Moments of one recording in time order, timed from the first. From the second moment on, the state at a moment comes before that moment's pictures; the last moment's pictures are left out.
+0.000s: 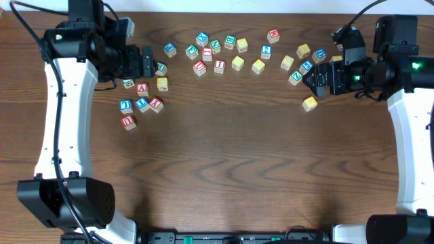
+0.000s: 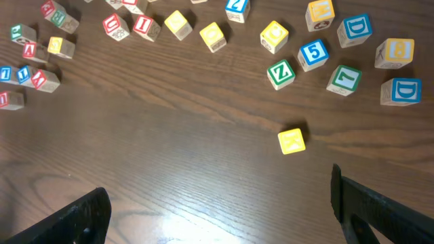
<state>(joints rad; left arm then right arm) 0.05 1.76 1.83 -1.24 0.28 -0.06 -0.05 1.57 1.65 -1.15 -0.38 -0.17</state>
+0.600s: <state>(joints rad) -0.01 1.90 1.84 -1.20 -0.06 -0.27 -0.05 1.57 1.65 -1.17 -0.39 -0.17</state>
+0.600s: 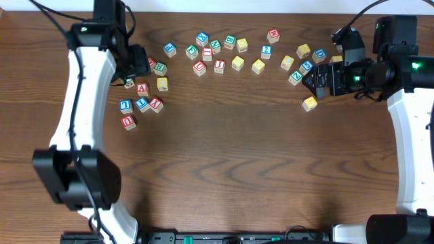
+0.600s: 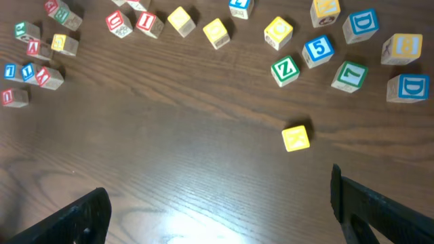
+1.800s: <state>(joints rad) -0.01 2.23 1.84 -1.07 -0.09 -0.27 -0.05 1.57 1.65 -1.24 -0.39 -0.17</state>
